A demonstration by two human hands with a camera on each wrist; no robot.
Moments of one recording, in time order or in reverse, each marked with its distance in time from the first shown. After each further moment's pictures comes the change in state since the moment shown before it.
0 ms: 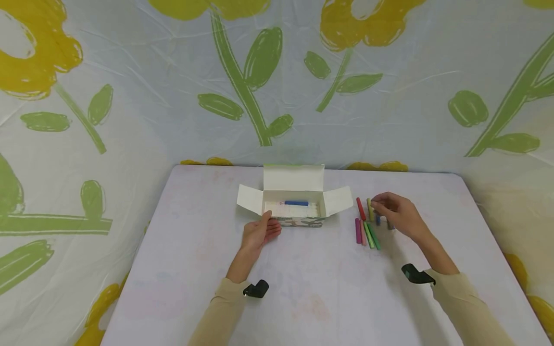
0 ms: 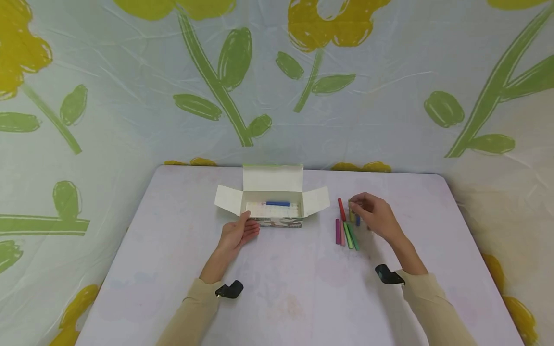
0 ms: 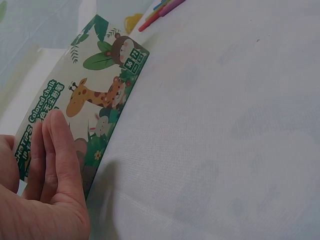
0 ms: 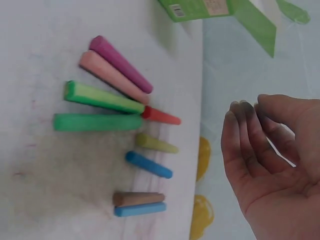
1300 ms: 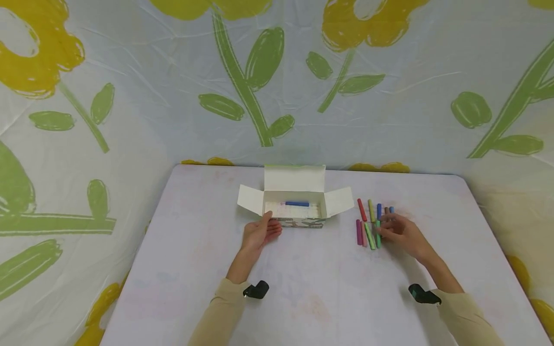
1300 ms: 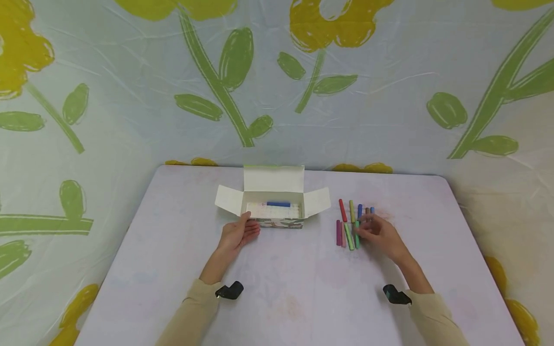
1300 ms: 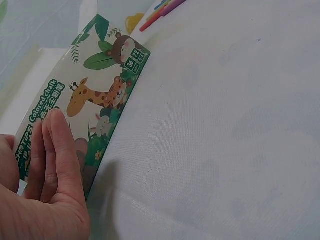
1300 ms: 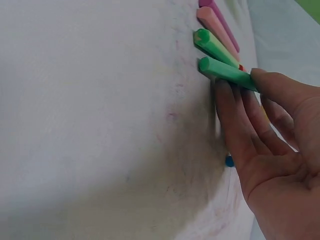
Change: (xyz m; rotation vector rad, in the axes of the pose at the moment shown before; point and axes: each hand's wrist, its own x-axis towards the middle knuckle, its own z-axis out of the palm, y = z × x) left_hand -0.002 0.002 0.001 -0.008 0.008 0.000; right_hand -0.030 0.053 0.018 0.068 -0.102 0.128
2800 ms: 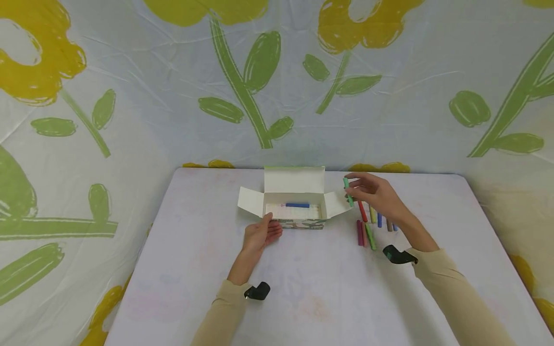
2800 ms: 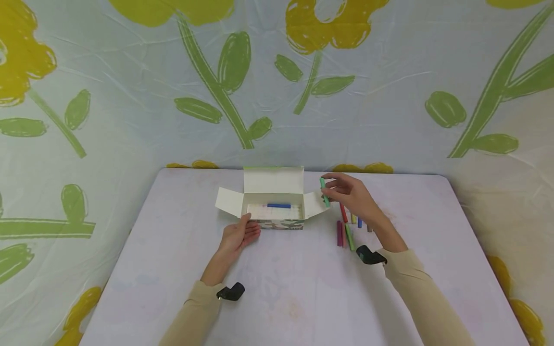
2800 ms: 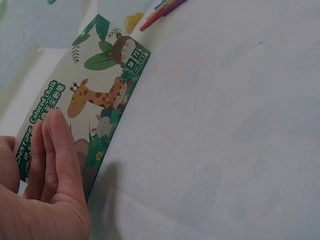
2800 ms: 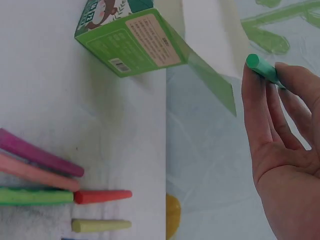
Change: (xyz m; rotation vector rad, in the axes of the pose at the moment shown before) left_hand 0.001 -0.002 0.003 -0.034 0.009 0.004; right_hand 0.062 -0.116 -0.007 0.161 -0.015 -0.195
